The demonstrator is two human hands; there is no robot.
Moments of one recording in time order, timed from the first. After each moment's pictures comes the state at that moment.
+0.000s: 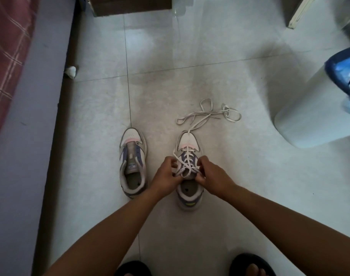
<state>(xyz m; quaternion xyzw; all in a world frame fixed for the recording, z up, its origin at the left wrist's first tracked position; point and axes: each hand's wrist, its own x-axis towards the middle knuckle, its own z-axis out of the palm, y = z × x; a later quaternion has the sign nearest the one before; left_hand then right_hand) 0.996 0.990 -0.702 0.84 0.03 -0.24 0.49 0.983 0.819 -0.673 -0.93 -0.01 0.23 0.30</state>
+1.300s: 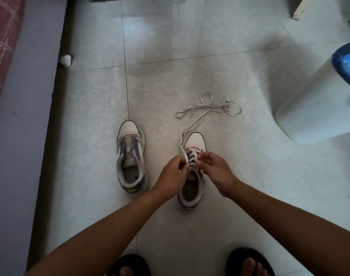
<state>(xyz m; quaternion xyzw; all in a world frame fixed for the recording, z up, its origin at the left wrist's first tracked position) 0.981 0.969 -0.684 0.83 0.02 -0.23 0.50 0.978 0.822 -0.670 -0.68 0.22 0.20 0.67</state>
